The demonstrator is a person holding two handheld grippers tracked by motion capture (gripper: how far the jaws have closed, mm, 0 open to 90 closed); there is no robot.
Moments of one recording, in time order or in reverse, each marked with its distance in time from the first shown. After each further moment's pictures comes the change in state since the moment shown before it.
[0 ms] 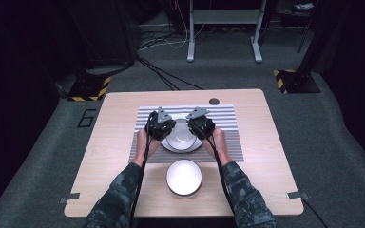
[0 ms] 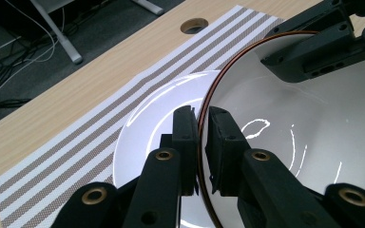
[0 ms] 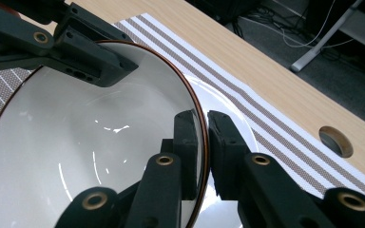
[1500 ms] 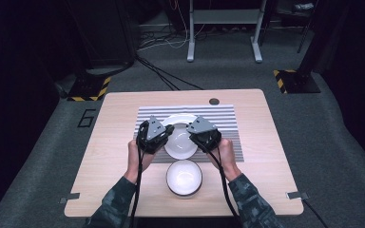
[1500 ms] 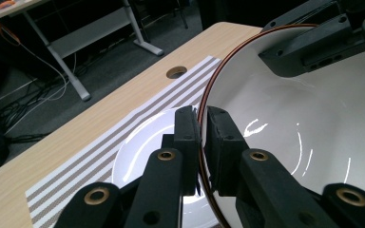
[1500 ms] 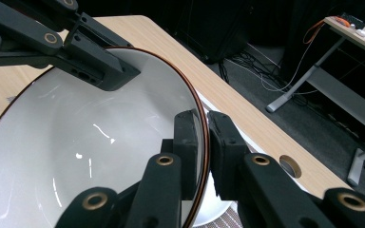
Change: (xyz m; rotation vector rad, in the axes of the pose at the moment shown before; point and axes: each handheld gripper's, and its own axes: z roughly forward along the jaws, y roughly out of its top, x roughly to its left) left arm -0.040 0.012 -0.088 -0.147 0.013 0.056; right arm 0.040 0.014 -0.096 -0.146 -0.061 -0.127
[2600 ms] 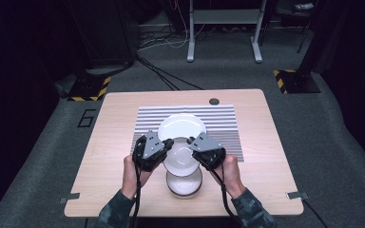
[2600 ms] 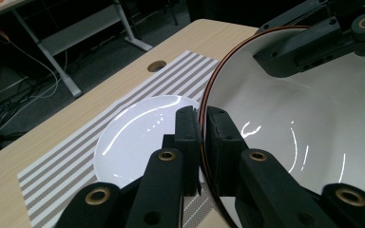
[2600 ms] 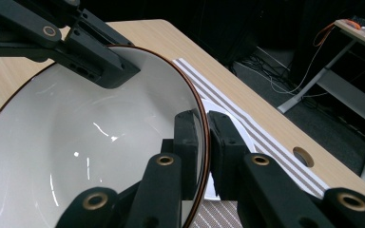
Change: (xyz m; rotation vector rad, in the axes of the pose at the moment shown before) left arm -0.035 -0.001 -0.048 0.007 -0.027 0.008; right arm 0.029 -0.008 -0.046 -0.025 0.032 0.008
